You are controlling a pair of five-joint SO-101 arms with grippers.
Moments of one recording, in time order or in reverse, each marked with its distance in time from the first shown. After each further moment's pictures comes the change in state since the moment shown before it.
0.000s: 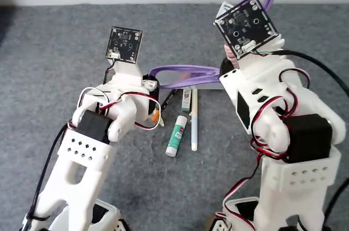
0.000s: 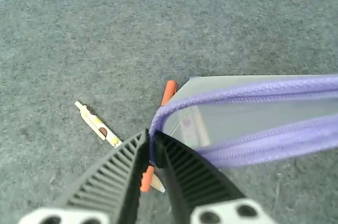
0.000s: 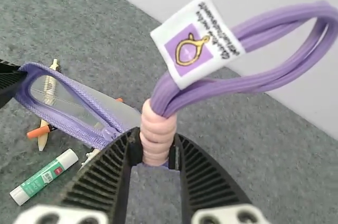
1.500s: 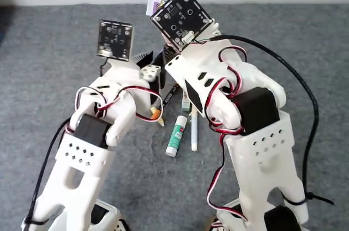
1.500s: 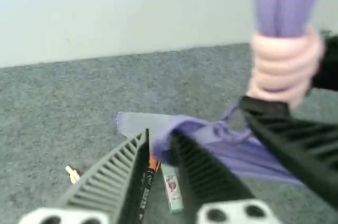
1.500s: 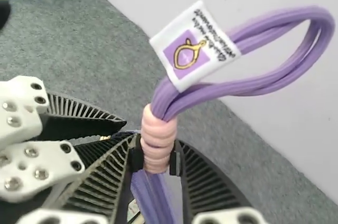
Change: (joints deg) left arm 1.1 -1.6 0.7 -12.6 -0.2; right arm -17.1 9.1 0.1 -14.9 -2.0
